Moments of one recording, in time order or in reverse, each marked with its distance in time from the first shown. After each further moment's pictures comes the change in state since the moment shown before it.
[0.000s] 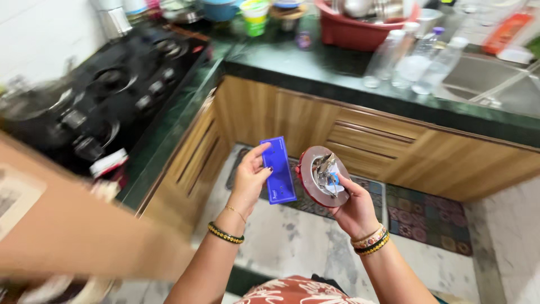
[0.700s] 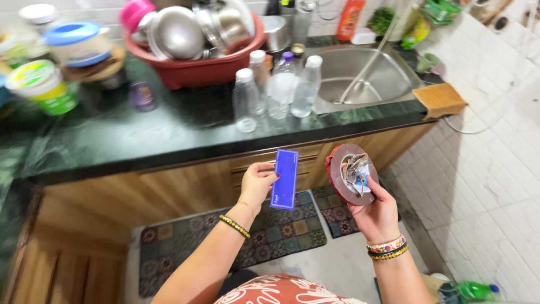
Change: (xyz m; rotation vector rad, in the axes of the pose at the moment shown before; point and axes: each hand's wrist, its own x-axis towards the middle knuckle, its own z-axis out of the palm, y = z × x) left_hand 0.377 -0.275 0.283 0.105 -0.257 -0.539; right_hand 0.129 -0.296 -0.218 0.194 0.346 -0.624
